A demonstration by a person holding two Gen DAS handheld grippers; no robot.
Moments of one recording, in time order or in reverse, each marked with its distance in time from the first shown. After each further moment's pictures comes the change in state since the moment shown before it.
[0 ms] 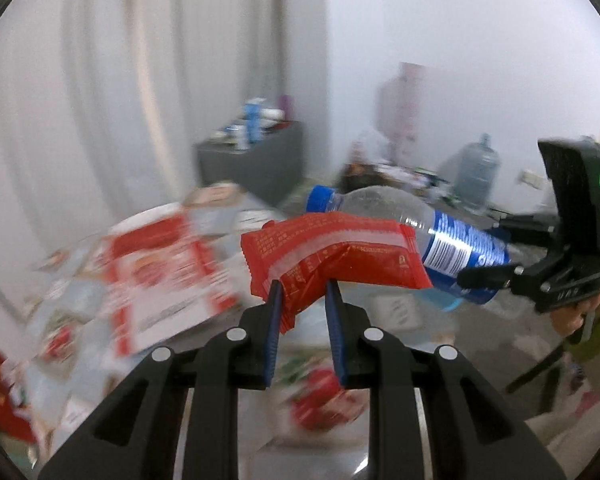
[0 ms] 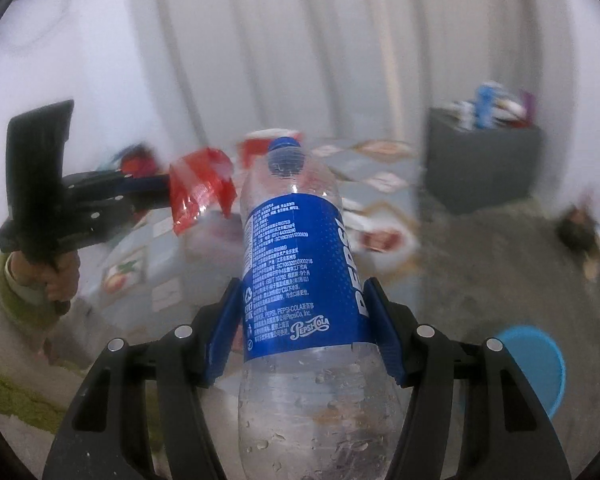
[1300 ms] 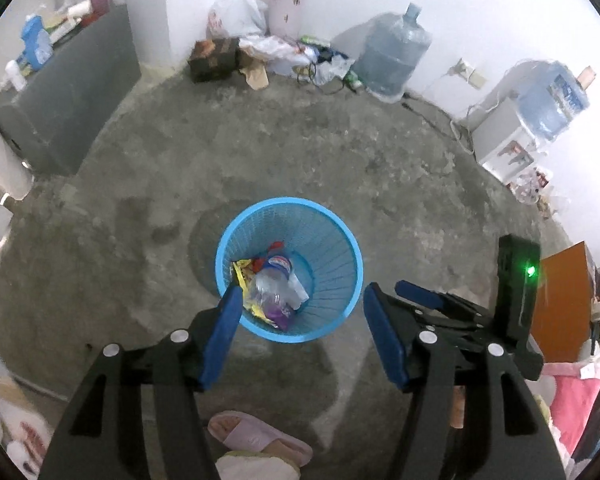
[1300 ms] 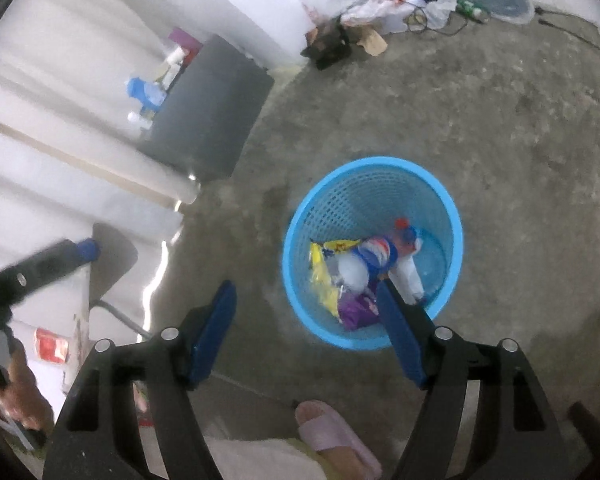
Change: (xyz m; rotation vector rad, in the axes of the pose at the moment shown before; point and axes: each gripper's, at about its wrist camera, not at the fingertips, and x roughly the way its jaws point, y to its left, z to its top) left arm 0.349 -0.224 0.132 0.113 0.520 -0.358; right arm -0.006 -0.299 -0.146 0.973 -0.001 -0.291
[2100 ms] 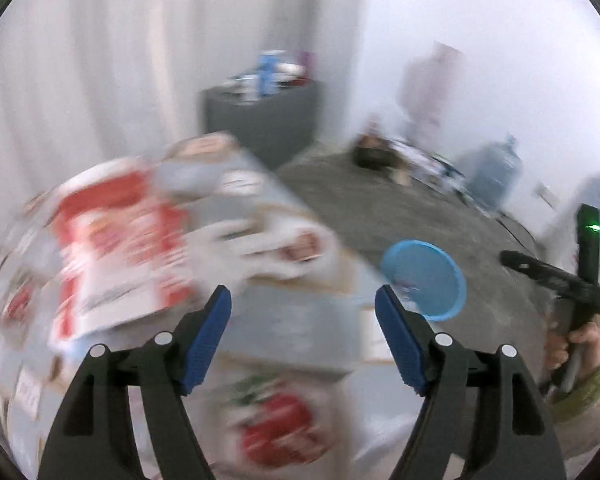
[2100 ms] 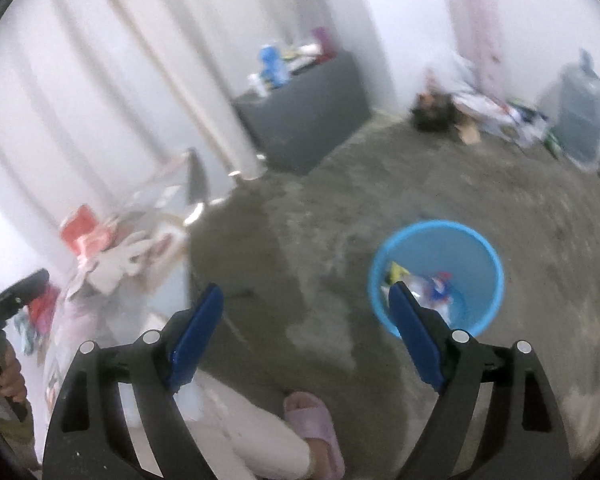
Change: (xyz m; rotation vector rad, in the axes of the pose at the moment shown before) left arm -0.241 0.117 -0.290 -0.366 -0.422 0.378; right arm -0.053 0.174 -0.068 -0.522 -0.100 0.051
